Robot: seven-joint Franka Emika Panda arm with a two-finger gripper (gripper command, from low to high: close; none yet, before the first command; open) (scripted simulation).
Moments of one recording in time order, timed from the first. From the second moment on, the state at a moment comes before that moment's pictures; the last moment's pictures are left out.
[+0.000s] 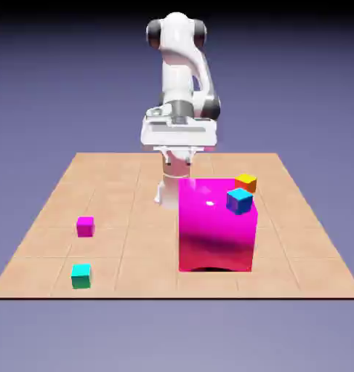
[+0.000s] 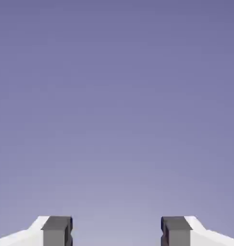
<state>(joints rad) 0.02 -0.53 -0.04 -2.80 0.00 3.01 0.71</state>
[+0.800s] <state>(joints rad) 0.16 0.33 -0.91 -2.51 -0.05 2.44 0.01</state>
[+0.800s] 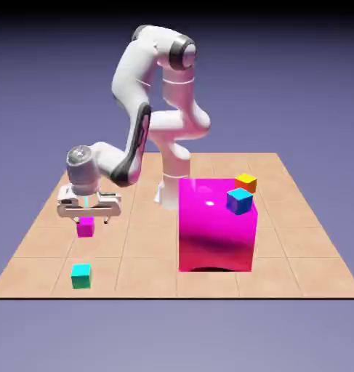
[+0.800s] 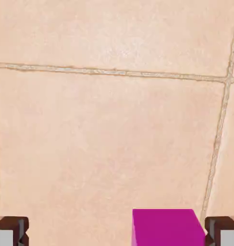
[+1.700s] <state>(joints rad) 0.47 0.57 -0.92 -2.12 0.04 2.37 -0.54</state>
